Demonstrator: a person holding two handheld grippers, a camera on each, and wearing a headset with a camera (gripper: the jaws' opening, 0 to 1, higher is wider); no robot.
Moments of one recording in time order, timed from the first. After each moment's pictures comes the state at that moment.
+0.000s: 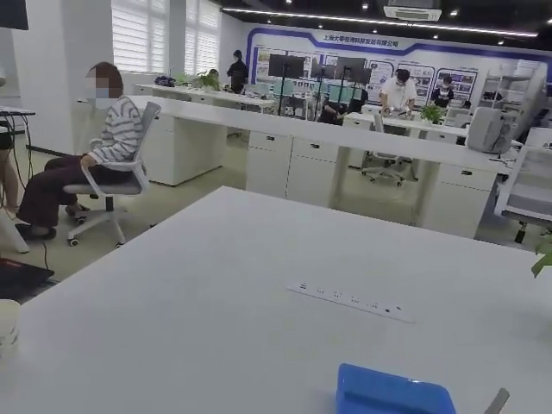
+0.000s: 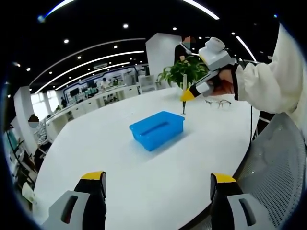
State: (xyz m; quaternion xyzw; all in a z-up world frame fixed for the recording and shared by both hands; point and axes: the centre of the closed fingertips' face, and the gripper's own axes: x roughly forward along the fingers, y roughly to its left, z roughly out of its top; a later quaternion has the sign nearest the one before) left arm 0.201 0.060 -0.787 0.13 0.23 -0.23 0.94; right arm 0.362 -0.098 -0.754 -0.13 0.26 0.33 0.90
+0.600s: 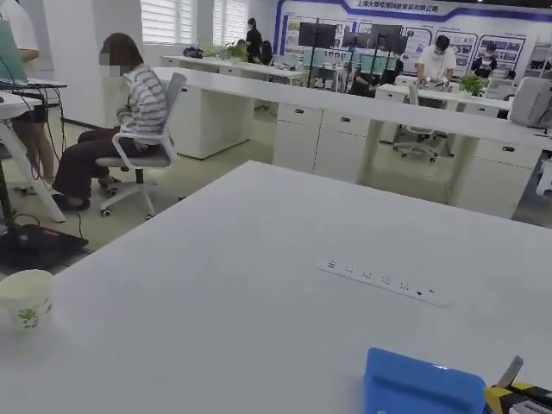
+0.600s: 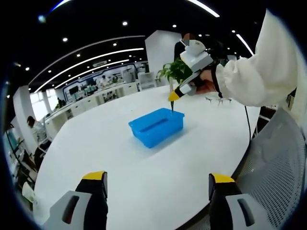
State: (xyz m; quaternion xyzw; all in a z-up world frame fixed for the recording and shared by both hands) left arm 0.200 0.061 -0.792 0.13 0.25 -0.23 0.93; right arm 0.411 -0.089 -0.779 -0.15 0.27 0.33 0.89
